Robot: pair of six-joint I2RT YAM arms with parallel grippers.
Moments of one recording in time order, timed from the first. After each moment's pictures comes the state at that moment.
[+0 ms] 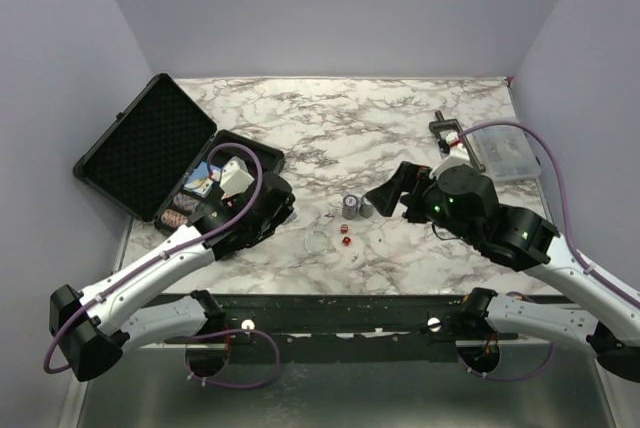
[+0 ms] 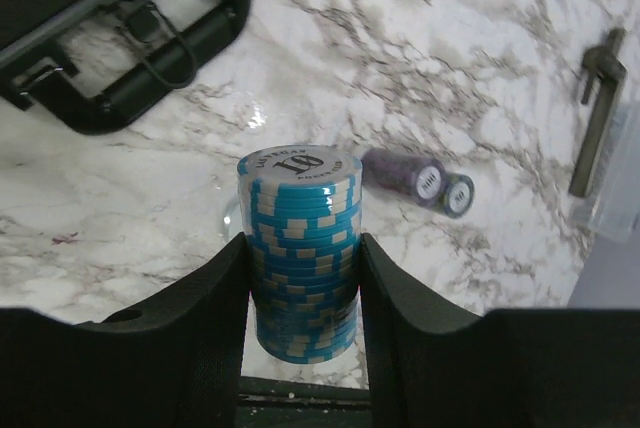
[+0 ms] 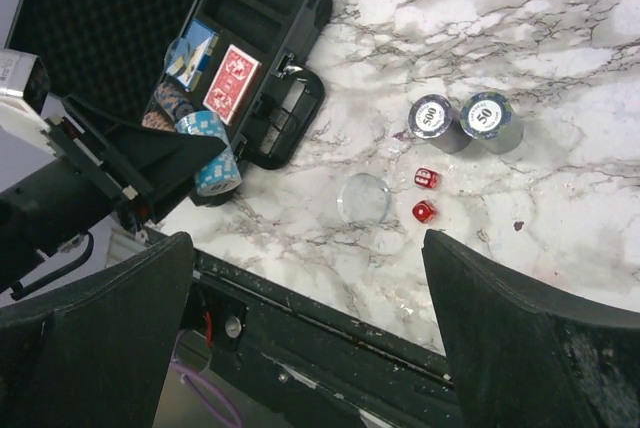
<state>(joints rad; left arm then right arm) -0.86 1.00 0.90 -0.72 -0.47 -1.33 0.95 0.87 1.07 -0.66 0.33 0.84</state>
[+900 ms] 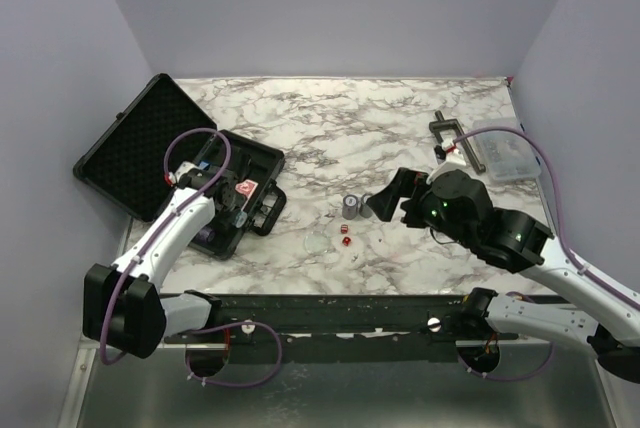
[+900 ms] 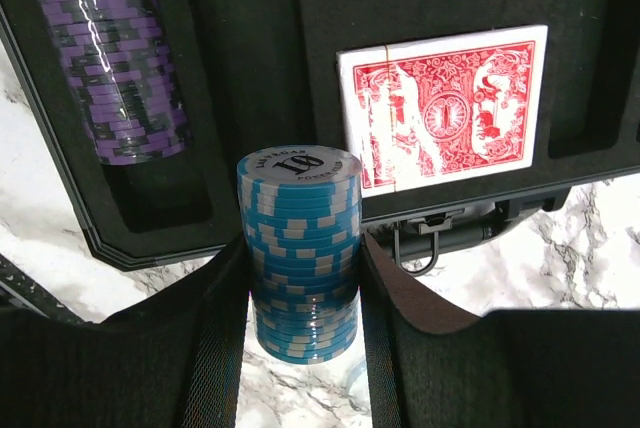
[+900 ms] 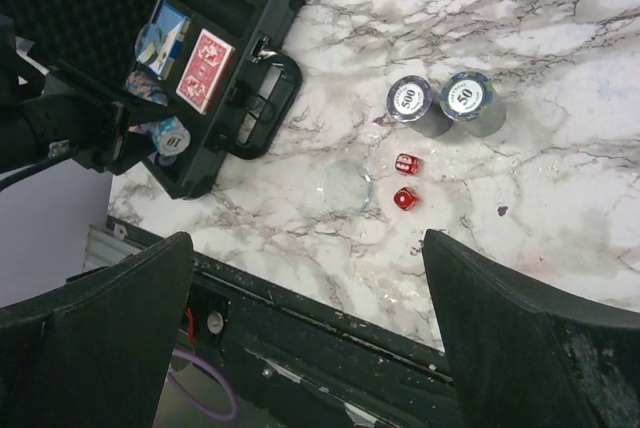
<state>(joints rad) -0.34 1.22 0.94 -0.98 -0.41 -1.34 0.95 0.87 1.02 -0.66 0.33 0.85</state>
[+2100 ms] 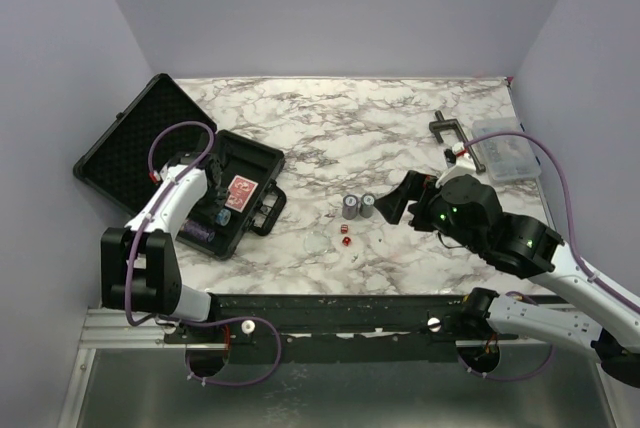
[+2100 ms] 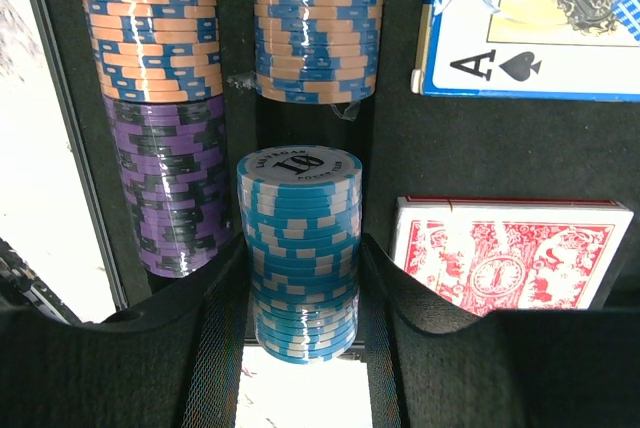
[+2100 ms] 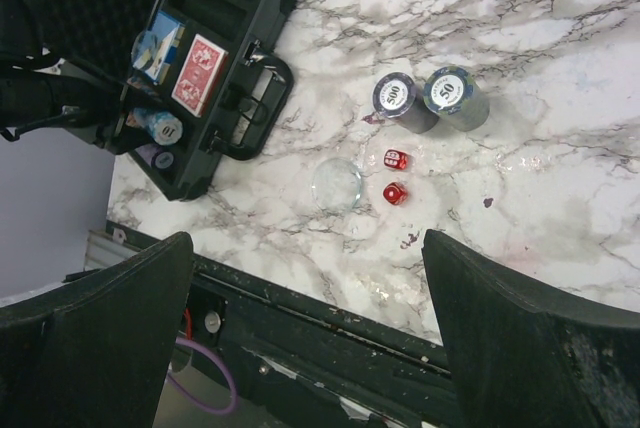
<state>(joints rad) -0.11 1.42 1.01 -0.99 -0.35 -1.27 0.95 0.81 1.00 -0.70 0.36 0.86</state>
